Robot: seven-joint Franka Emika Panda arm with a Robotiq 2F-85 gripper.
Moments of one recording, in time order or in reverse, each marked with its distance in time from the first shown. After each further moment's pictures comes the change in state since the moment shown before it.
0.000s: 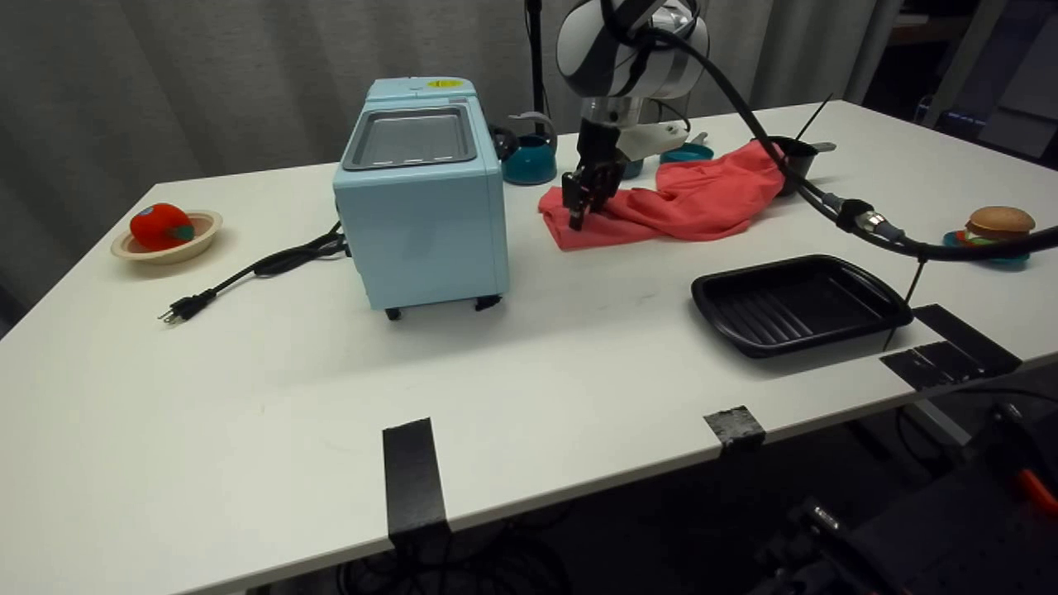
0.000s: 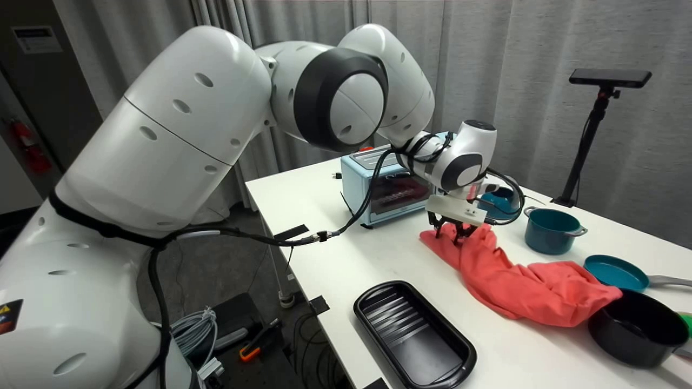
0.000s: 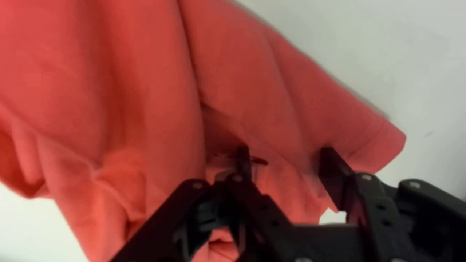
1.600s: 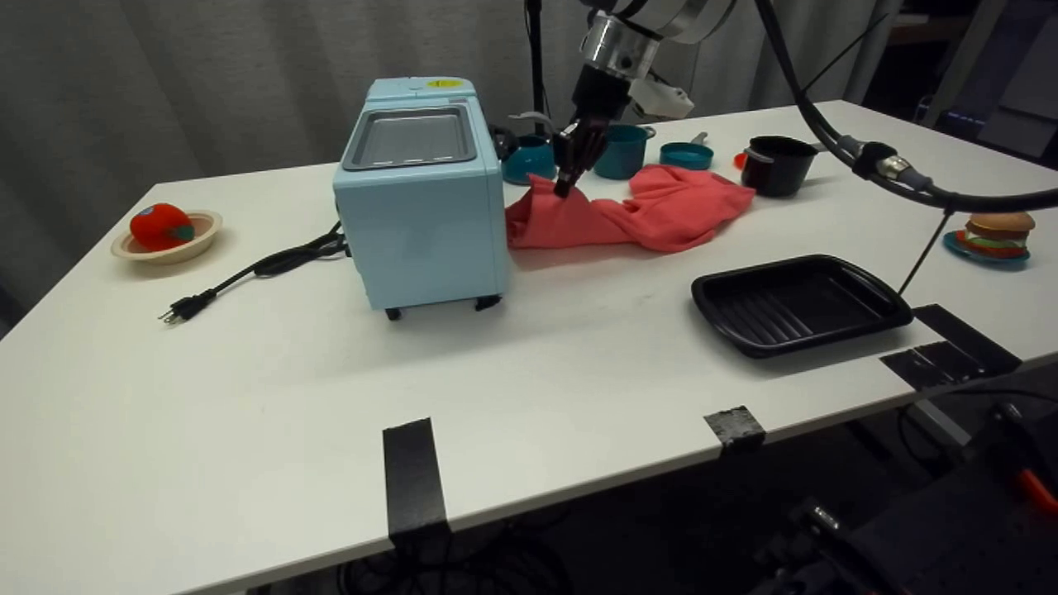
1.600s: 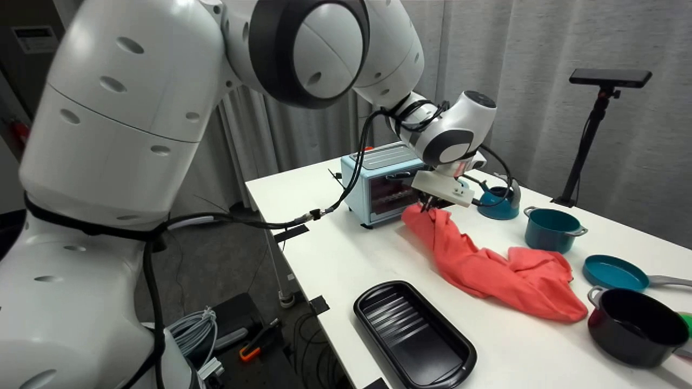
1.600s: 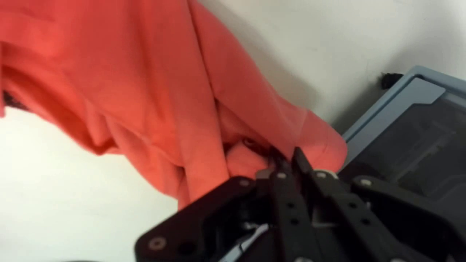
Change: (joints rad) arm -0.137 -0.217 0.178 -0.216 0.200 -0.002 -0.222
